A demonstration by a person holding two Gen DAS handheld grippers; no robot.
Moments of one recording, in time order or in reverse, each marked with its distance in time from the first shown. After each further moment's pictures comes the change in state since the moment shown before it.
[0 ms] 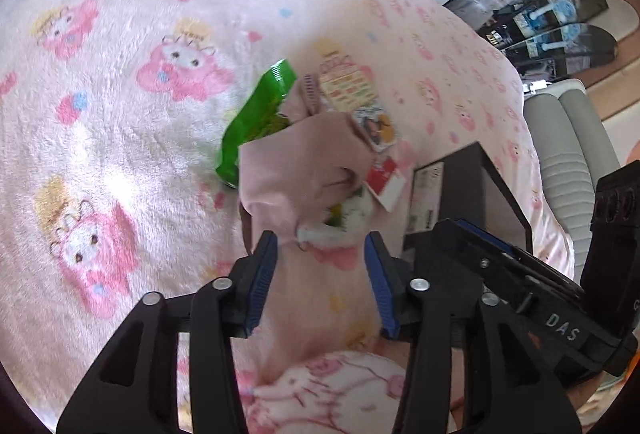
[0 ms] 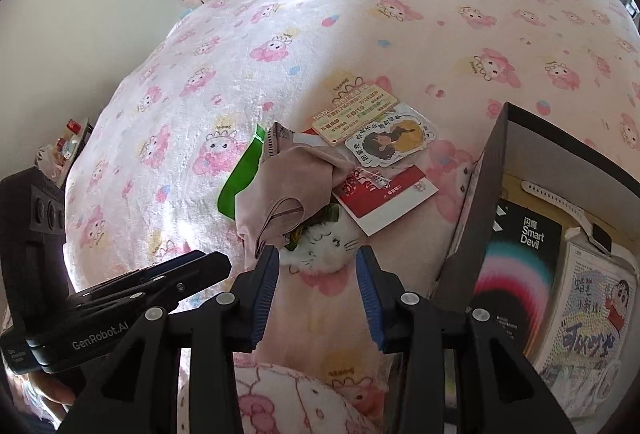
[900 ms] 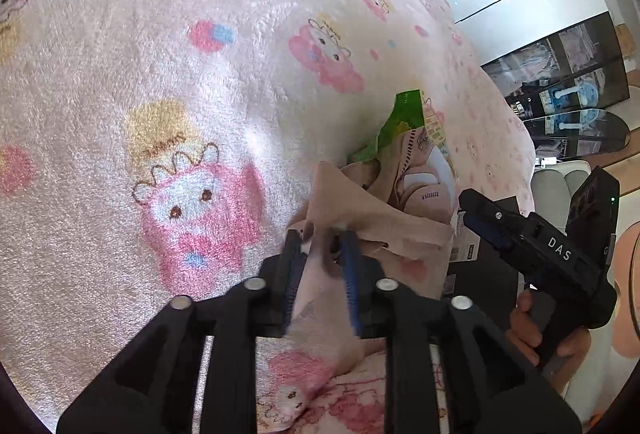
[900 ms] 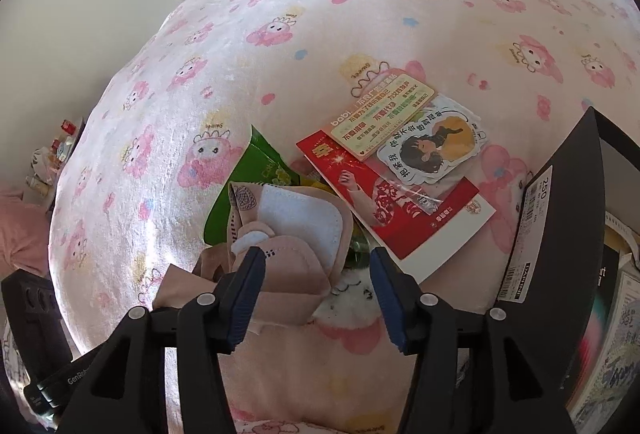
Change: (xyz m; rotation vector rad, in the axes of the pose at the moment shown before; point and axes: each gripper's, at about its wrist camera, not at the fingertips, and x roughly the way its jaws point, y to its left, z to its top) left arm -0.017 0.105 -0.044 -0.248 -0.111 -0.026; right arm 0.060 0.015 0.021 0.017 0.020 0.017
